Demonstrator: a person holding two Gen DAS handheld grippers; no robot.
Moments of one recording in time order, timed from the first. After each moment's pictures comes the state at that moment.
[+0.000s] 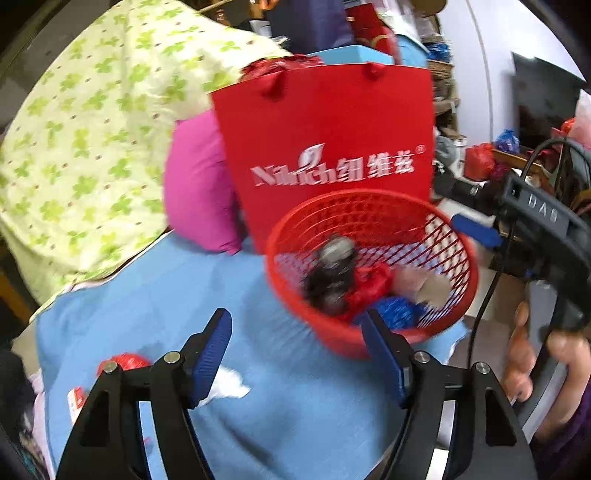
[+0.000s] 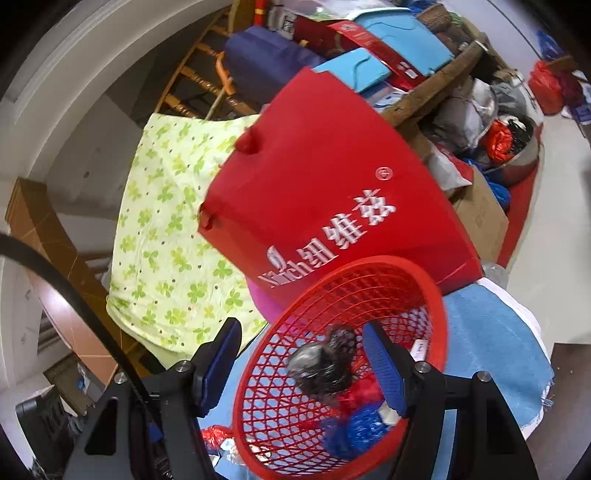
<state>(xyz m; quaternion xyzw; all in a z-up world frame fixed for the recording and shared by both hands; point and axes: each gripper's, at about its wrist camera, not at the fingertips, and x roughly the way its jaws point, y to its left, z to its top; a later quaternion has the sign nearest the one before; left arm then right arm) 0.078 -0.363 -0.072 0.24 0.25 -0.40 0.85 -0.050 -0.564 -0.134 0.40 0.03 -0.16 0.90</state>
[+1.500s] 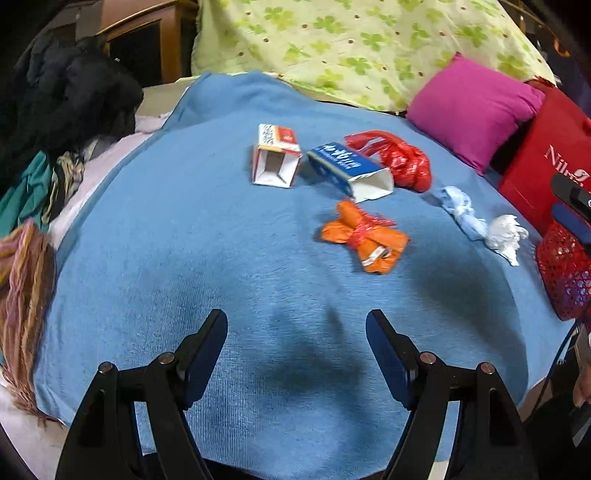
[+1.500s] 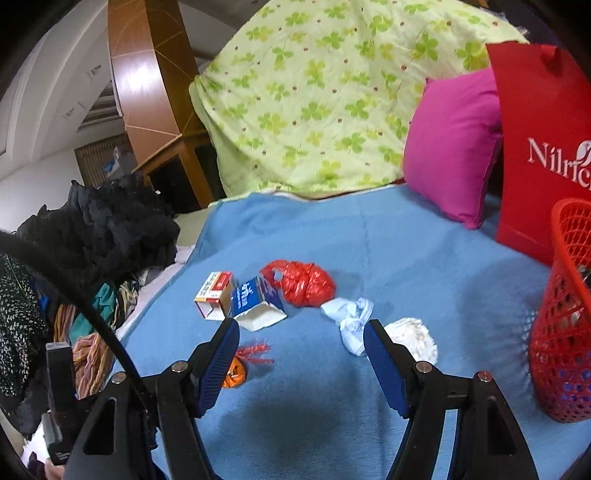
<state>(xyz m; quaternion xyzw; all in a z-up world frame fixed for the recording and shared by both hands) 0.189 -0.049 -0.209 0.00 0.43 -0.12 0.90 0.146 -0.310 -0.159 0.14 0.27 0.04 0.95</state>
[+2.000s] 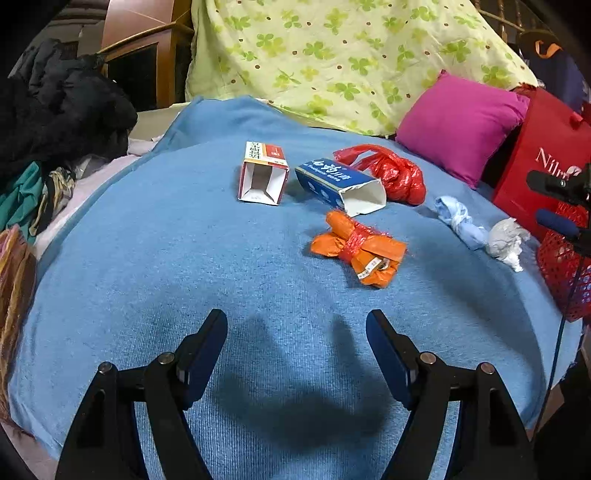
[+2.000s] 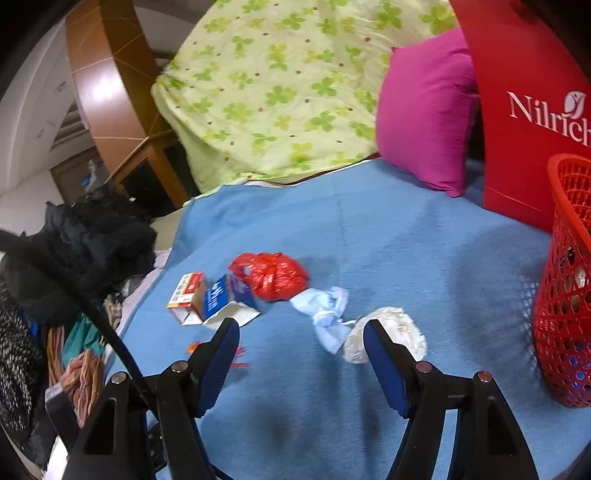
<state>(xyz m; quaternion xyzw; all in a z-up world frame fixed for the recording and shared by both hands) 0.188 -0.059 -0.228 0.00 0.36 -0.14 0.92 0.171 -0.341 -0.177 0.19 0.30 0.00 0.94</state>
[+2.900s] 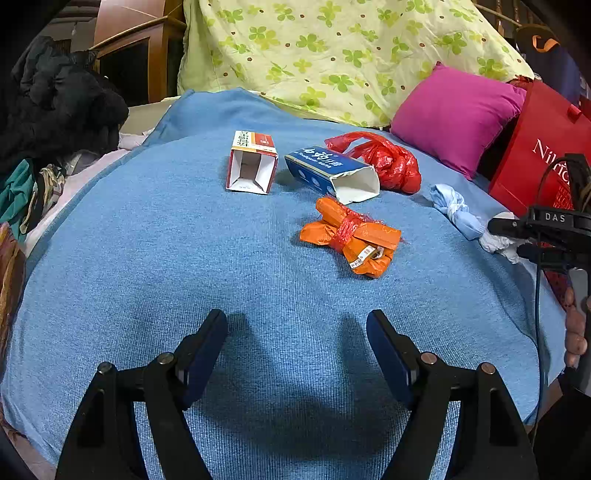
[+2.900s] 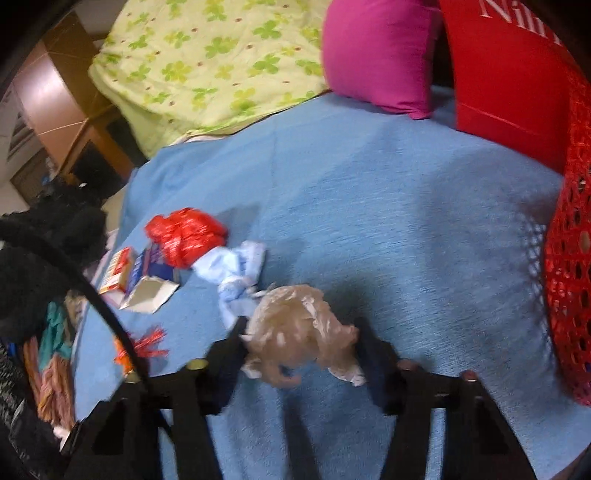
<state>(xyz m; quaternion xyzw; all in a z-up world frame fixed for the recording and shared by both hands) 0.189 -0.065 -0.236 0.01 0.37 -0.15 0.92 0.209 -0.388 -0.240 0.23 0.40 -0.03 0.89</state>
